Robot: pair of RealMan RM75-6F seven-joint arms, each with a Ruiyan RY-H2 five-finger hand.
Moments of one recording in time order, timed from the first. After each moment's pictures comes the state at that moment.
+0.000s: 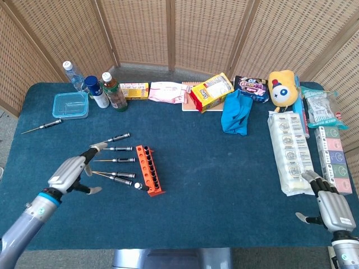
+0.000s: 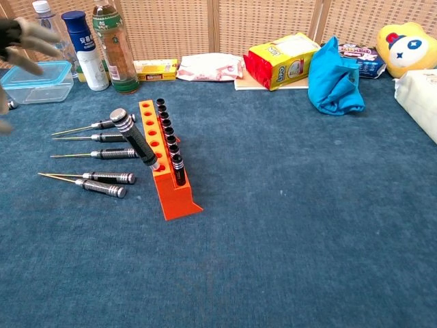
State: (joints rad) left arm -0.48 -0.94 -0.09 -2.06 1.24 0.99 -0.15; right arm 0.10 -0.98 0.02 -1.84 -1.35 1.30 -0.02
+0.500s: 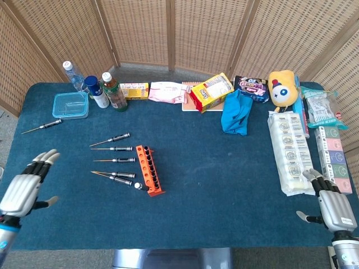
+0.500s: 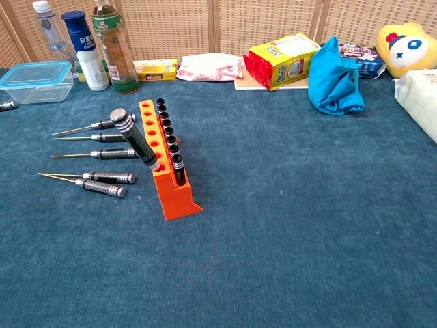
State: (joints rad) left arm -0.19 -0.98 0.05 -1.89 1.50 1.43 0.04; right arm 0.09 -1.00 0.03 -1.83 -1.38 1.34 -0.03
